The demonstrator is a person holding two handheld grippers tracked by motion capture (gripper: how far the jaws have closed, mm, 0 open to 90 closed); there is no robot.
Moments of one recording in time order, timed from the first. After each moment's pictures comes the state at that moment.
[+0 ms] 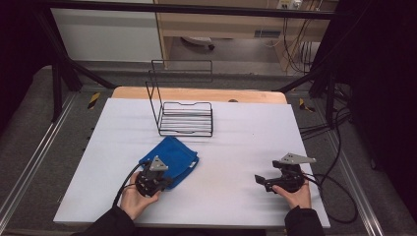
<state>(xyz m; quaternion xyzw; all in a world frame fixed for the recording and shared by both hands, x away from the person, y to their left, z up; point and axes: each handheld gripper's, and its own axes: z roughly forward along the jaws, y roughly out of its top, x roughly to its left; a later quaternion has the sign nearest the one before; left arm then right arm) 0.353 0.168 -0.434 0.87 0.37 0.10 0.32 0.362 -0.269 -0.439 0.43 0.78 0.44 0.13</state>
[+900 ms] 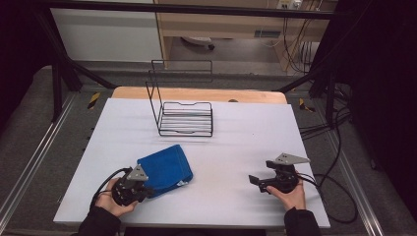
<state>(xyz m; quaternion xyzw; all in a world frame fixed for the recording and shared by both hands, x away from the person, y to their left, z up) 0.330 0.221 -0.424 0.90 0.32 0.07 0.30 0.360 -0.247 -0.434 0.41 0.78 0.45 0.12</state>
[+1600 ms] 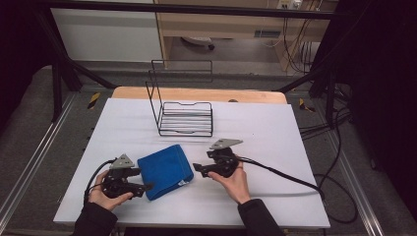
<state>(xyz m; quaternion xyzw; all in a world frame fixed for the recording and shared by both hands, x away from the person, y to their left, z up) 0.349 0.252 -0.422 0.83 0.40 0.09 0.38 0.402 -0.075 -0.418 0.35 0.82 0.44 0.08</state>
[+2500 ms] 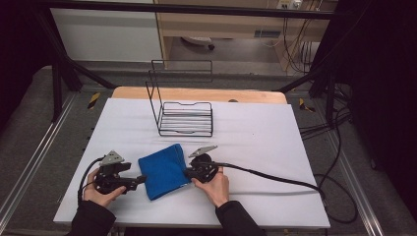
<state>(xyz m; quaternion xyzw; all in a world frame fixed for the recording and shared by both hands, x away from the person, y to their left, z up) 0.355 0.271 -0.425 0.80 0.44 0.12 0.40 0.395 -0.030 -0.447 0.37 0.85 0.38 0.03</state>
